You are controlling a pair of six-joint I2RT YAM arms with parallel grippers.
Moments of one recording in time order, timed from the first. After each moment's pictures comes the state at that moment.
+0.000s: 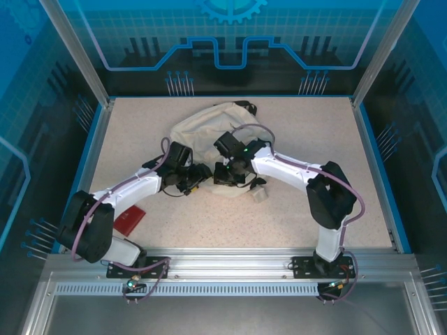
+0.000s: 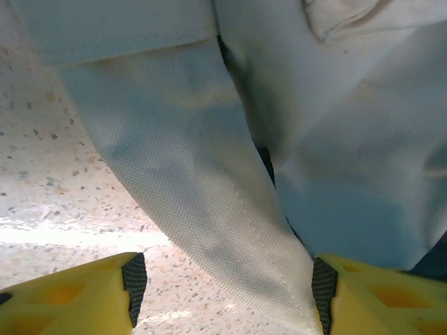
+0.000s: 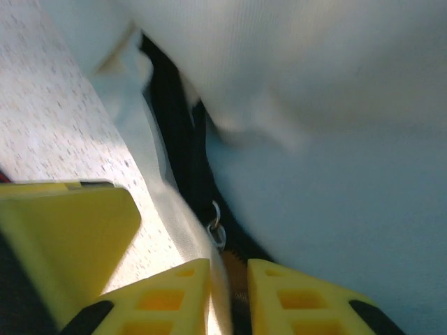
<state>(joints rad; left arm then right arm) -0.42 1.44 0.84 -0.40 0.31 -1.05 0.78 1.86 1.42 -0.73 -0.23 0.79</state>
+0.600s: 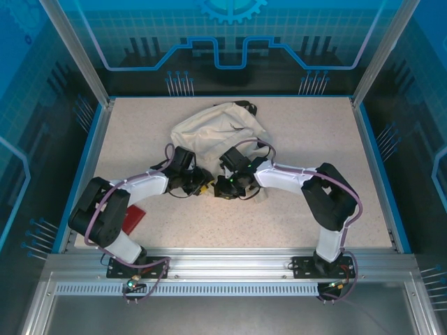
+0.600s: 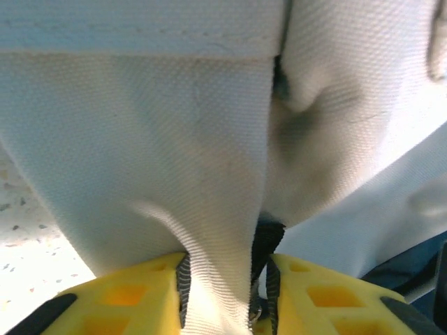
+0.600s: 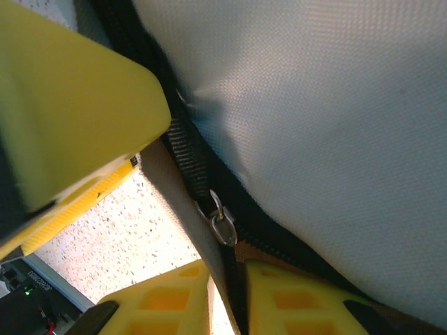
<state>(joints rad) -0.41 1.58 0.77 -0.17 0.39 -1.19 0.78 1.83 1.17 -0.46 -0.35 0.79</state>
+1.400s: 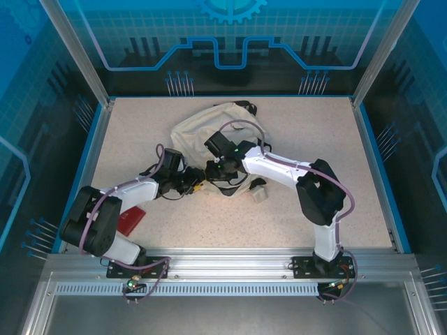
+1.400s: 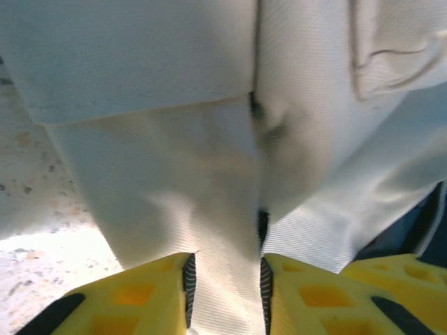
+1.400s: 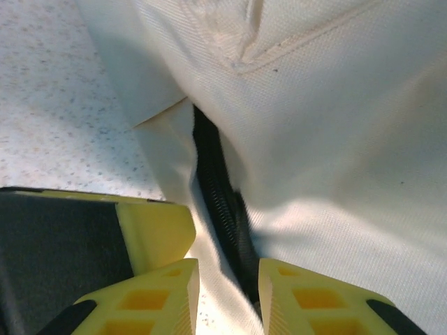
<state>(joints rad) -0.32 1.49 0.66 -0.05 0.46 -1.08 0.82 1.95 1.53 -0.70 -0.09 0.67</state>
